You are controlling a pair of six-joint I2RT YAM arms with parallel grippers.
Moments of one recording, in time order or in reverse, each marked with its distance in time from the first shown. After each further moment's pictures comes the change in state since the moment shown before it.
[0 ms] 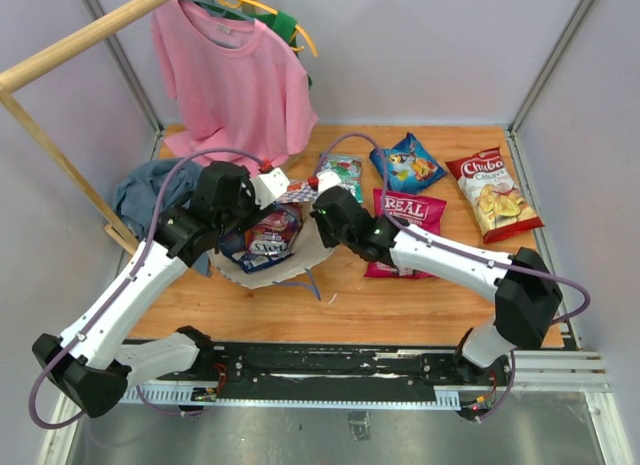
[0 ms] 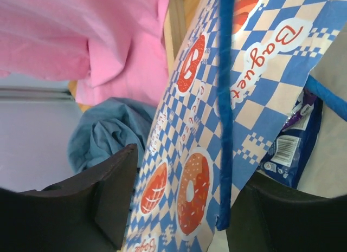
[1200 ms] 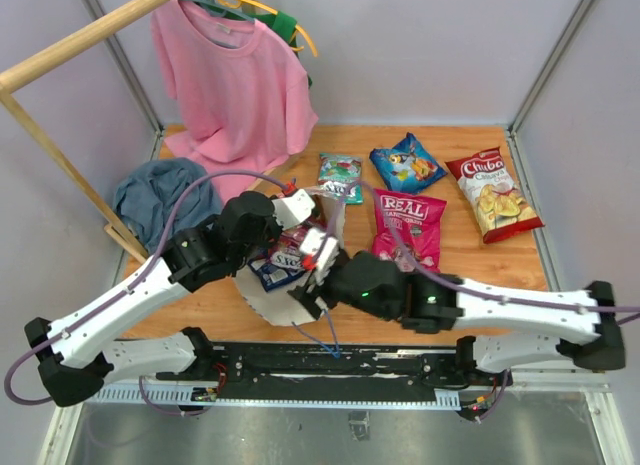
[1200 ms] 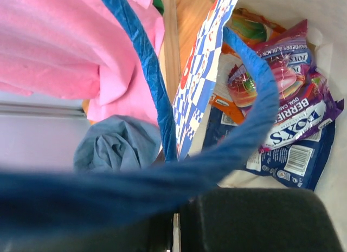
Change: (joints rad) left arm -0.354 -0.047 -0.034 0.047 -0.291 -0.131; right arm 0.444 -0.460 -0.094 0.044 0.050 -0.272
